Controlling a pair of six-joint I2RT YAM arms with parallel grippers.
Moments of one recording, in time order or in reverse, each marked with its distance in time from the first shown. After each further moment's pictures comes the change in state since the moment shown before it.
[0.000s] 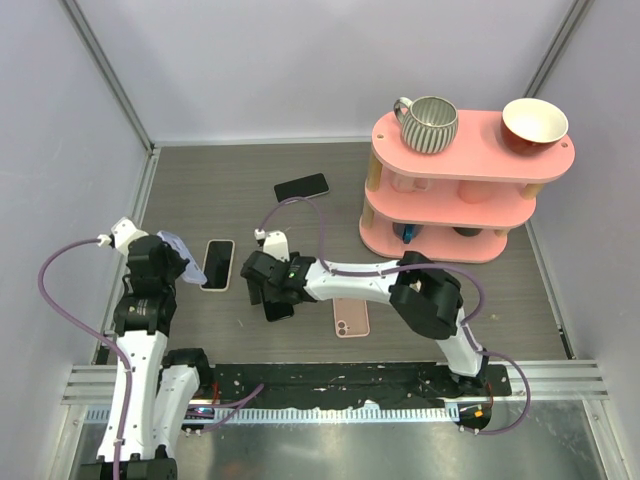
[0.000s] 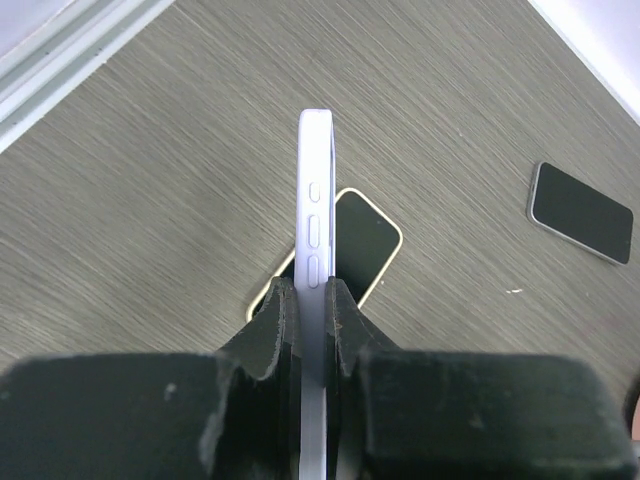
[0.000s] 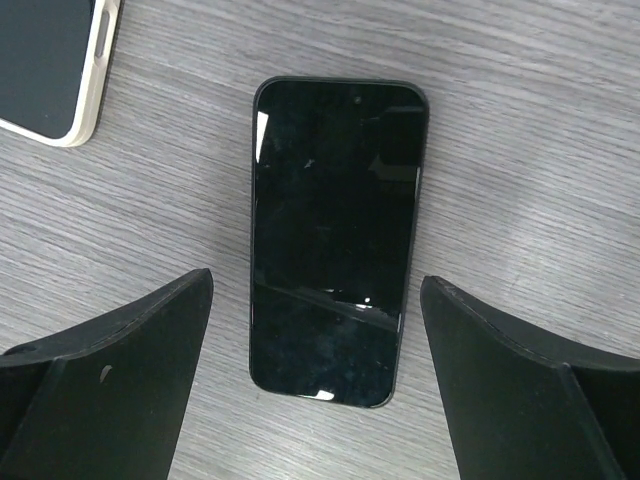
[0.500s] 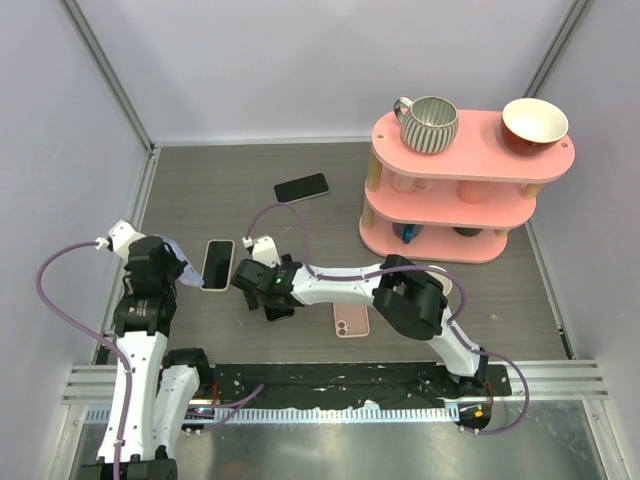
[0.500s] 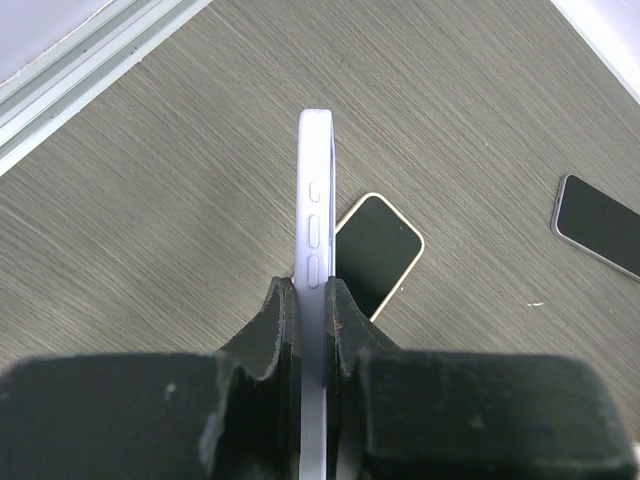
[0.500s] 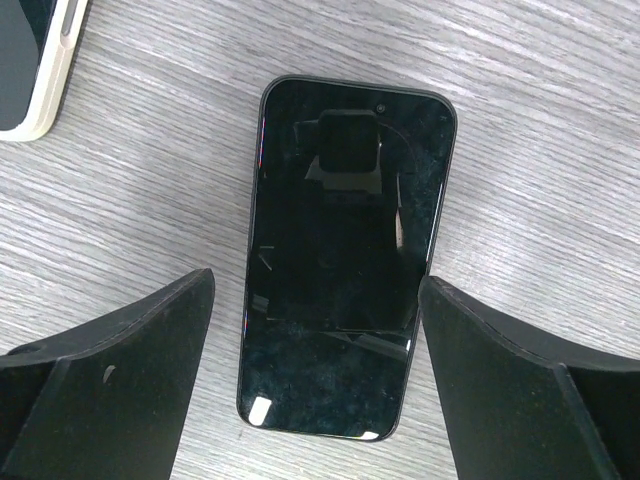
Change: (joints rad) left arm 0.000 -0.005 0.000 -0.026 -0.067 -0.010; right arm 0.039 0.117 0.110 -0.058 0.073 -0.072
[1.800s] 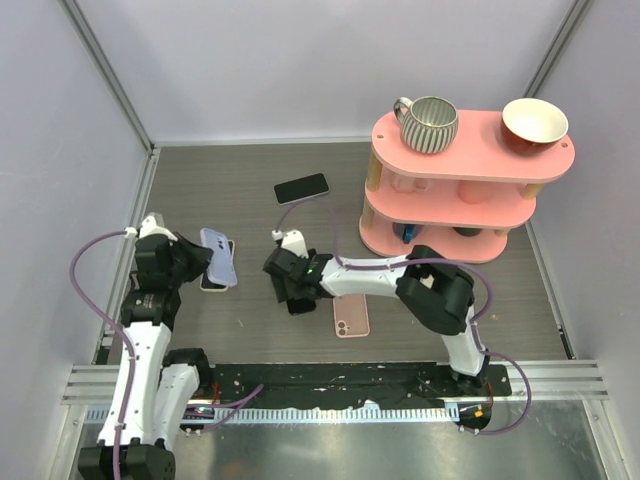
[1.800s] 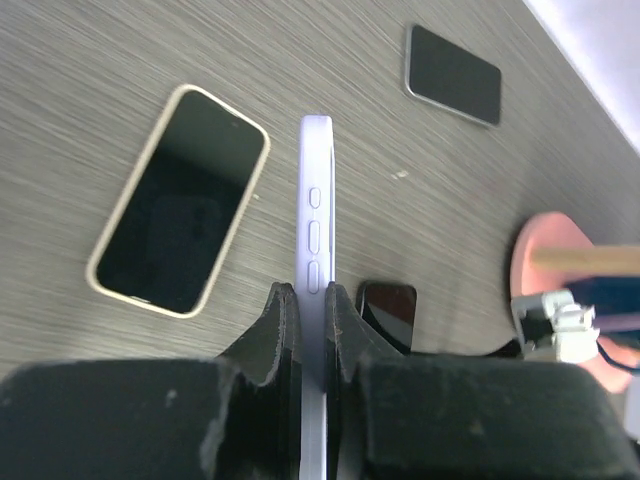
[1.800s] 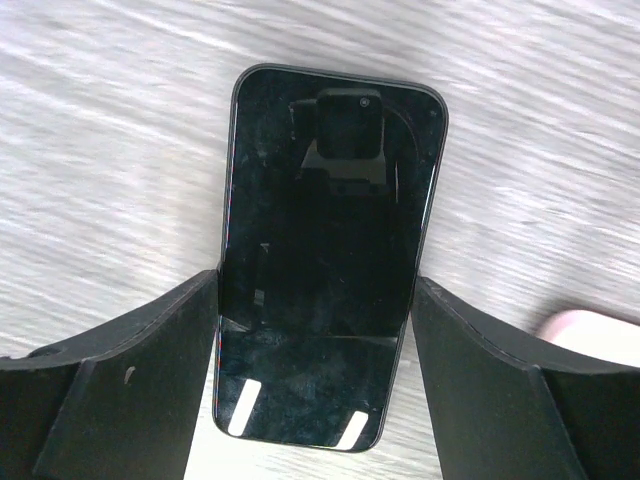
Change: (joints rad) left arm 0.000 0.051 -0.052 0.101 0.418 -0.037; right arm -0.096 -0.139 -0.258 0.135 -0.070 -0.081
